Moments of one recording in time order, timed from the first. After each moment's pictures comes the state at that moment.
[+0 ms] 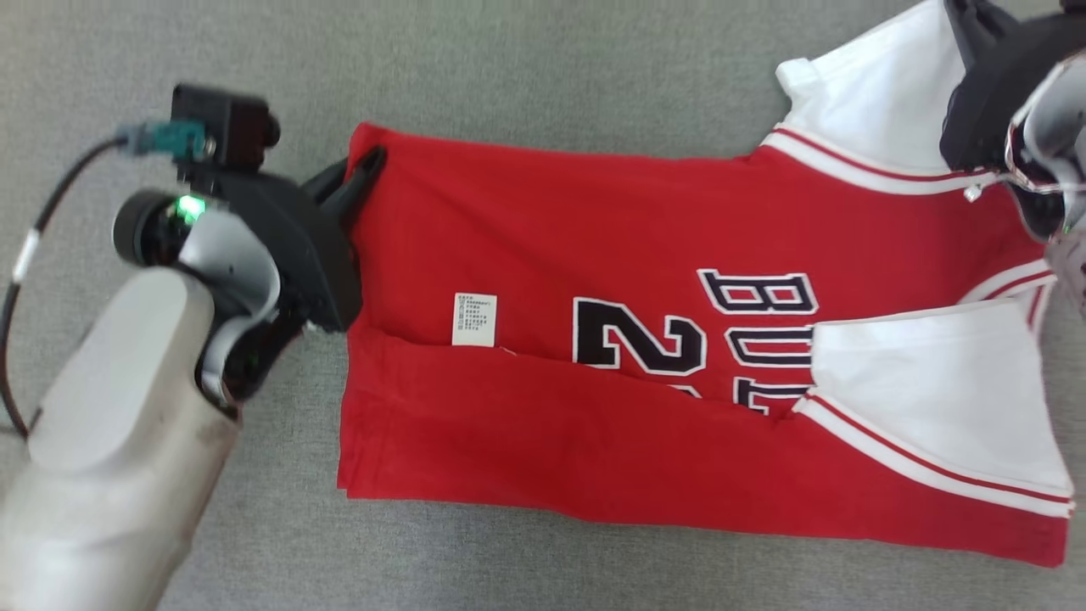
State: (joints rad) left arm -0.91 0.34 -0.52 0.43 -0.75 -0.10 0.28; right arm -1.30 -0.46 0.79 1.07 0.77 0.13 0.02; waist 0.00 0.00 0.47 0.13
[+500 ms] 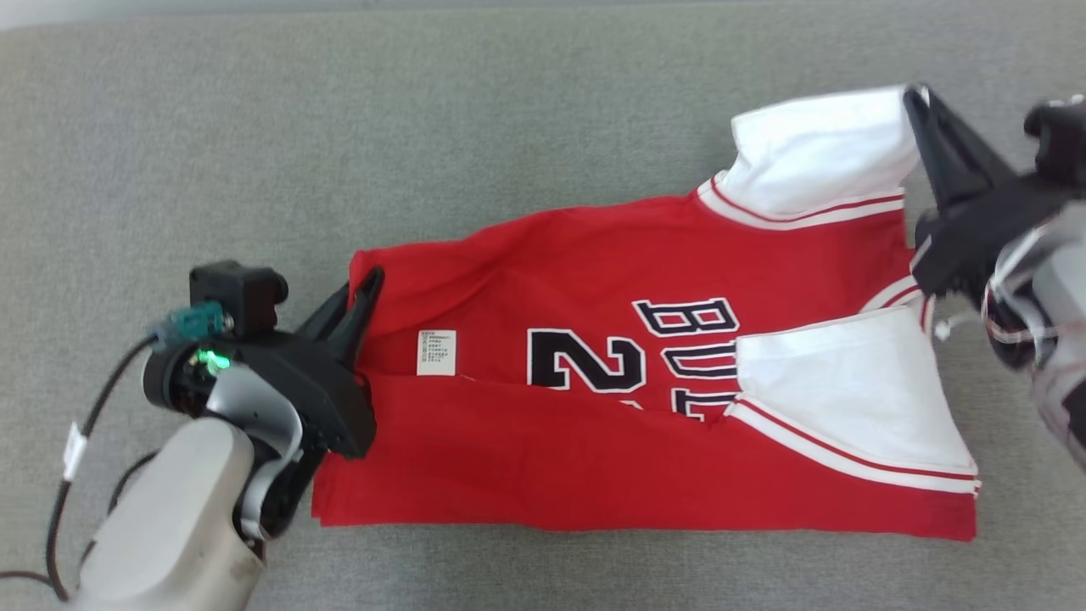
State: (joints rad) left arm -0.65 0.35 -0.52 0.36 -0.71 -0.03 0.04; right arm -1.02 -0.56 0.81 0.79 0.84 0.13 -0.24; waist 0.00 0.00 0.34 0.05
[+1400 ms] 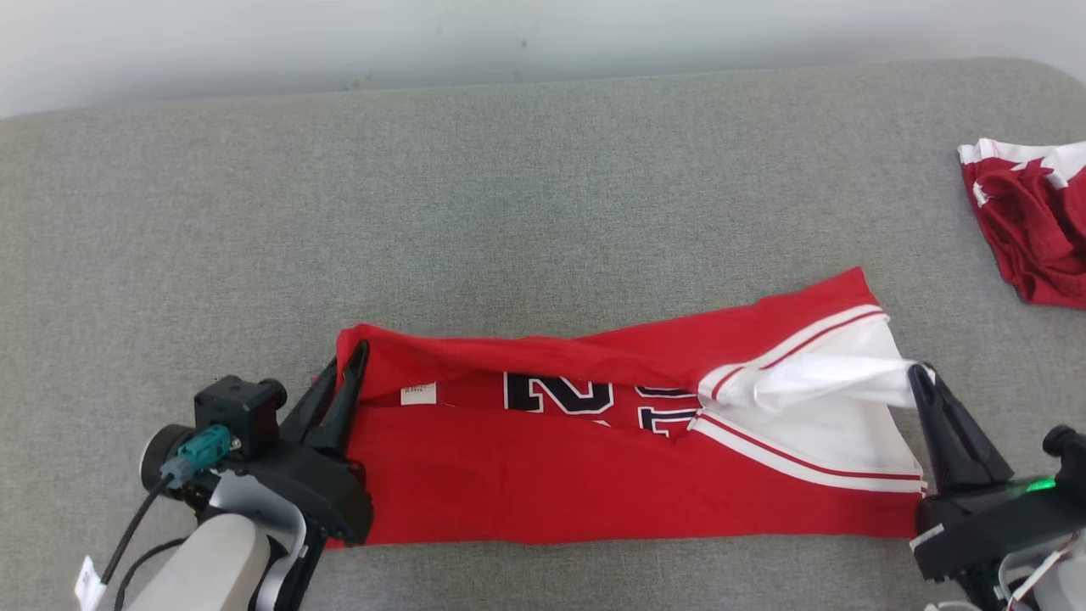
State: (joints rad) left arm -0.49 0.37 -0.55 0.36 -0.60 0.03 -0.20; right arm -0.19 -0.50 0.27 0.22 0.68 0.13 -0.24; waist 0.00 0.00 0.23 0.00
